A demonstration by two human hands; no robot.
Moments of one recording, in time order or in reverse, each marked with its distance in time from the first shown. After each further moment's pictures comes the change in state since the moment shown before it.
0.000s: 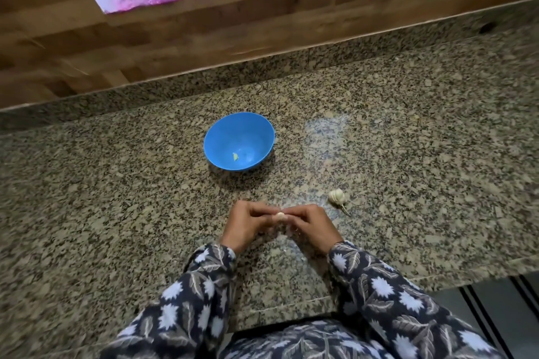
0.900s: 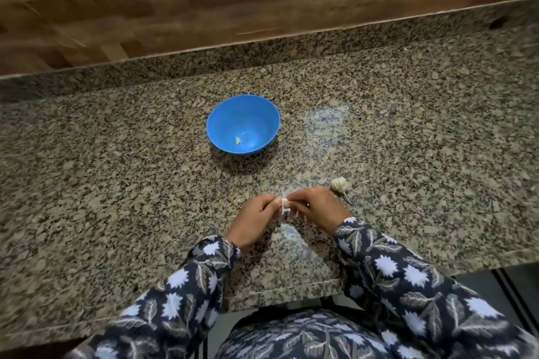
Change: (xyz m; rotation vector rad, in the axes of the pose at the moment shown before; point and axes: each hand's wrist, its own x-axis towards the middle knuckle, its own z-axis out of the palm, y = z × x) left_hand -0.010 -0.014 0.006 0.313 -0.077 0.163; right_hand -0.001 -0.021 -0.018 -0.456 -0.080 -0.241
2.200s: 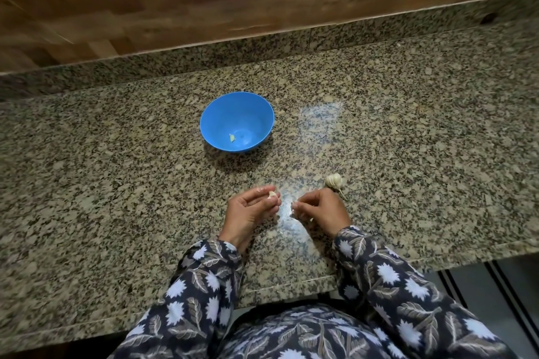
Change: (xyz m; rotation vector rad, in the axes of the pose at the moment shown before) left_hand -0.002 -0.005 0.010 -1.048 0.187 -0.258; right_hand -0.017 0.016 0.014 0.354 0.141 0.445
